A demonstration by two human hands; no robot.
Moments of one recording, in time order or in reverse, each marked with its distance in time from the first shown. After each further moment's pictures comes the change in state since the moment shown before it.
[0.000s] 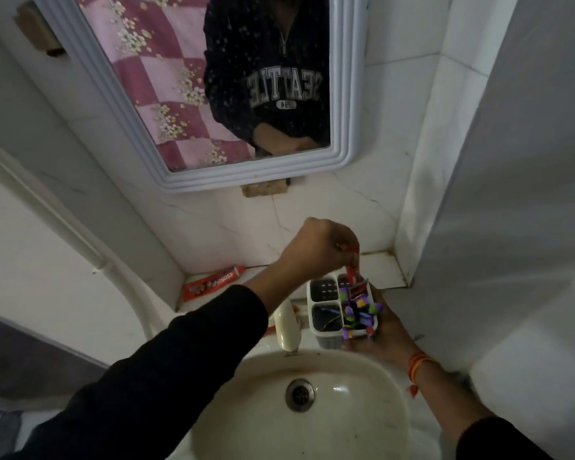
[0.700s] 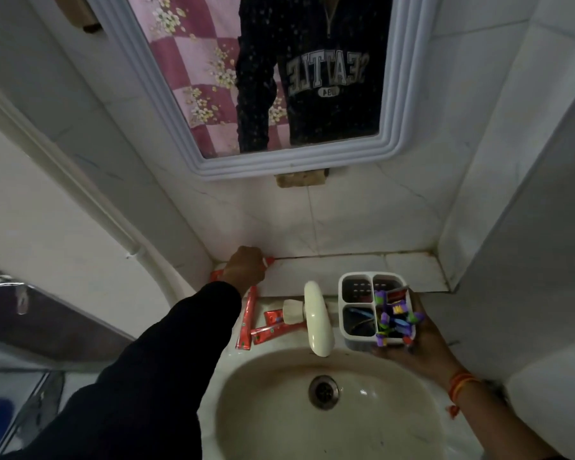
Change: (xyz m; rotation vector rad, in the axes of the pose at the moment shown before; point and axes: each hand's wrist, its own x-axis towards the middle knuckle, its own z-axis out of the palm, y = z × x) left_hand -0.075 -0.208 -0.009 0.365 -0.237 -0.800; right_hand 0.021 0.003 -0.019 0.113 -0.267 -0.007
